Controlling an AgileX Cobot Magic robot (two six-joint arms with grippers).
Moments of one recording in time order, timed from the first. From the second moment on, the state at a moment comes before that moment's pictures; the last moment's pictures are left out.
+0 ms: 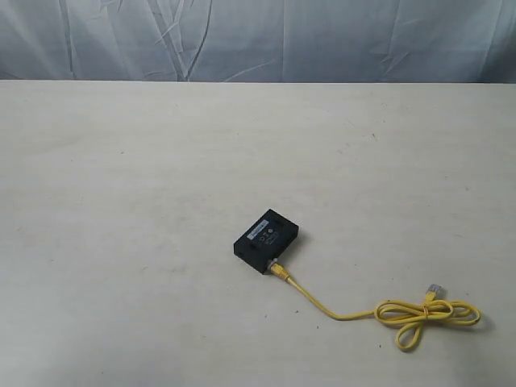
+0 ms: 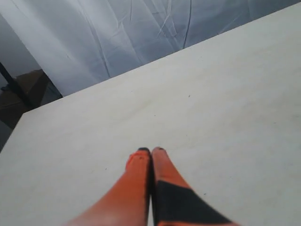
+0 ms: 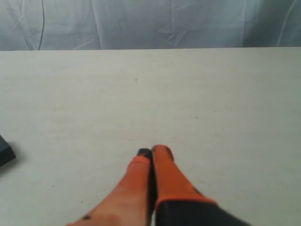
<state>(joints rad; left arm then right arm) 0.00 0.11 -0.10 -0.25 0.34 0.61 0.09 0.01 0.00 0.01 0.37 -0.02</state>
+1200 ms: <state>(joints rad) 0.00 0.01 -0.01 -0.01 0.36 0.07 0.09 0.01 0.00 0.01 0.37 -0.02</state>
